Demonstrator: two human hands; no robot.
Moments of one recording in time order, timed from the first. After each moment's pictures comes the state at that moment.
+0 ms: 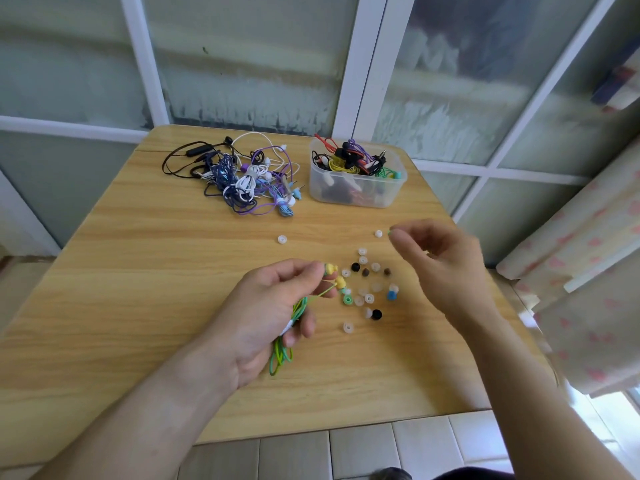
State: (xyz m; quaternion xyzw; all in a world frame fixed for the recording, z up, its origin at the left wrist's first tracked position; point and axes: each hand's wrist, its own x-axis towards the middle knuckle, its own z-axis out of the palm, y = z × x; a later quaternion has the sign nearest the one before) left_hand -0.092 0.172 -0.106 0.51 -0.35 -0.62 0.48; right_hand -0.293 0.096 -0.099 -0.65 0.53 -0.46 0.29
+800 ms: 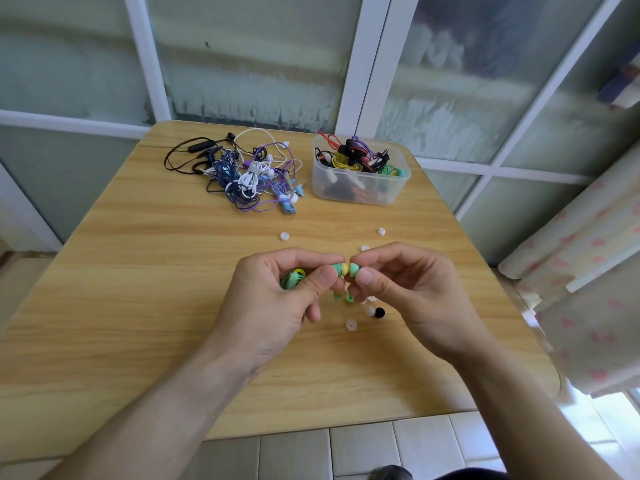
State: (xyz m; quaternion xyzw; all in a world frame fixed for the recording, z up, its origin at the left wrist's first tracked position) left_hand -0.092 0.175 -0.107 0.48 -0.45 -0.49 0.56; right_hand -0.268 0.131 -0.100 -0.63 0.33 -0.44 0.55
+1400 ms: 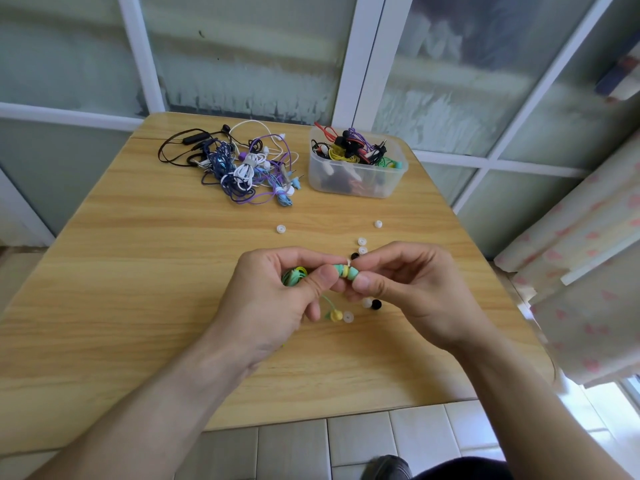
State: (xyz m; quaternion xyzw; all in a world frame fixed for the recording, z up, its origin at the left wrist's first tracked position) left_hand -0.094 0.178 -0.106 0.50 -0.46 -0.50 0.53; right_hand -0.273 0.132 -0.097 -0.64 0.33 -0.40 0.56
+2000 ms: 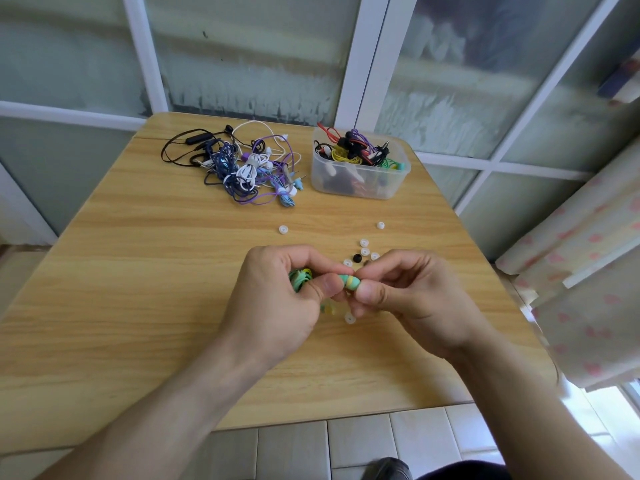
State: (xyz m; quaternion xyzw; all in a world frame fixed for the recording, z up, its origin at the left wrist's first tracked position) left_hand -0.099 0.180 -0.099 0.53 -0.57 -0.34 0.52; right_hand -0.269 0.136 -0.099 -0.58 0.34 -0.39 0.63
